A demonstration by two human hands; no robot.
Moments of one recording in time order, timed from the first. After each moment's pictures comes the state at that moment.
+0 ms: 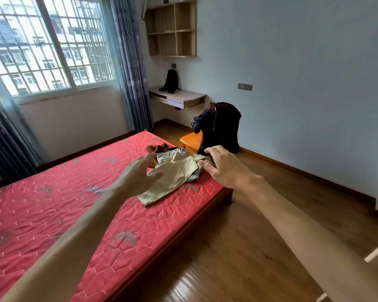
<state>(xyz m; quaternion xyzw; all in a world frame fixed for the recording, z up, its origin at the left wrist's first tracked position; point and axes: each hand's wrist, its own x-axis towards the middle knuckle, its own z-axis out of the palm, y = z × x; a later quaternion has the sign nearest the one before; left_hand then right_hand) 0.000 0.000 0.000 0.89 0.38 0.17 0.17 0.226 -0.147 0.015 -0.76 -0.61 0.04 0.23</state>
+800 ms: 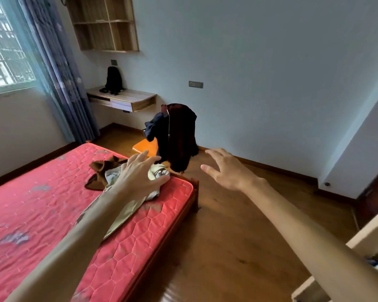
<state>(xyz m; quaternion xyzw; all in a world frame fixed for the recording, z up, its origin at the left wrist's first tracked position) 0.220 0.111 -0.014 0.95 0.26 0.13 0.14 0.412 -0.087 -0.003 -0.85 -0.48 0.02 0.20</state>
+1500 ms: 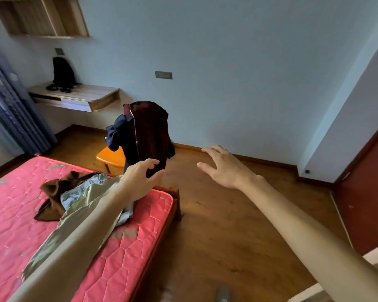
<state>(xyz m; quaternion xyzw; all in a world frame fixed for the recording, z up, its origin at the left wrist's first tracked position) 0.454 0.203 -0.049 0.94 0.21 0.09 0.25 0.606 -0.012 -0.028 -0.89 -0.42 0.03 0.20</state>
